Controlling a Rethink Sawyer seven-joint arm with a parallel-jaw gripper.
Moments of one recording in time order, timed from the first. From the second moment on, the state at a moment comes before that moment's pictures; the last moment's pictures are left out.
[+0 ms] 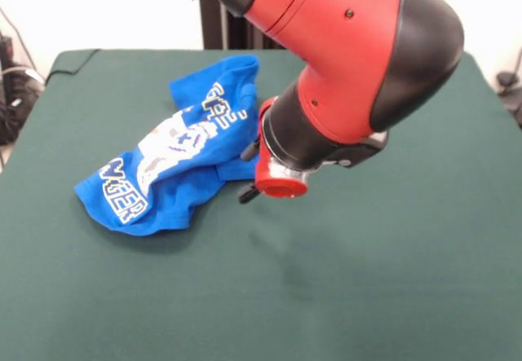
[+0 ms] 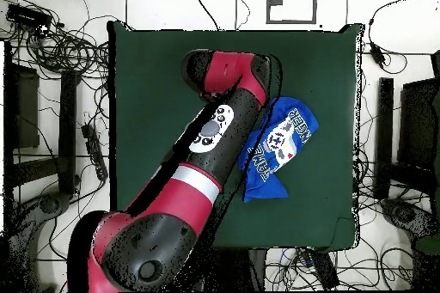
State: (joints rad) arm 0.15 0.16 -0.91 0.75 0.45 1.17 3.08
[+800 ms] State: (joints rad) arm 0.16 0.08 -0.90 0.77 0.35 0.93 3.08
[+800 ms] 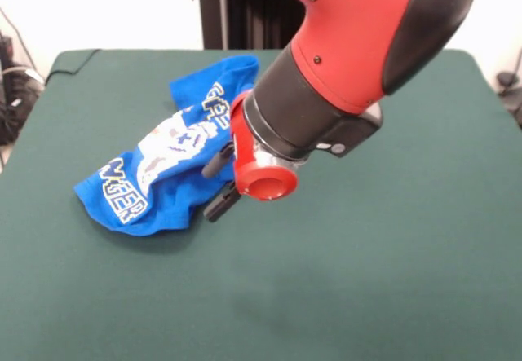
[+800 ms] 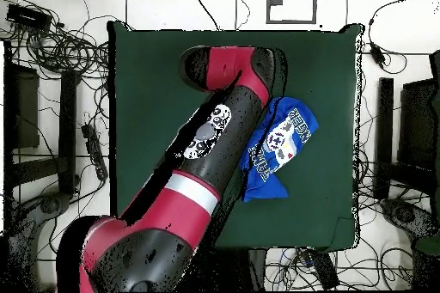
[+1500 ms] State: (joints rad) arm 0.22 0.08 -0.90 0.82 0.31 0.90 3.08
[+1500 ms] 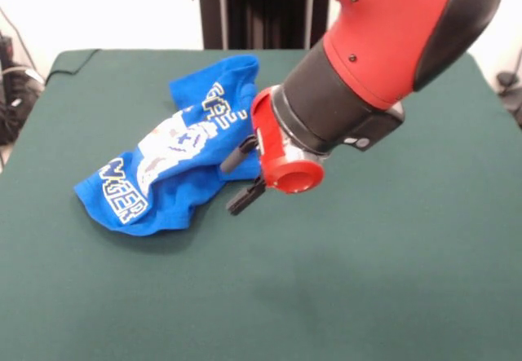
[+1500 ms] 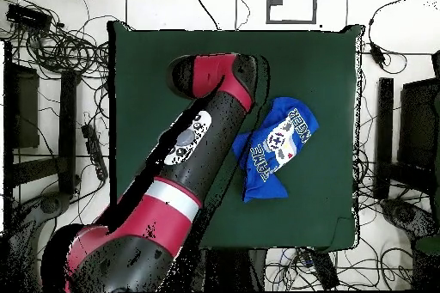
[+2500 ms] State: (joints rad) arm 0.28 0.08 -0.90 0.93 0.31 0.86 3.08
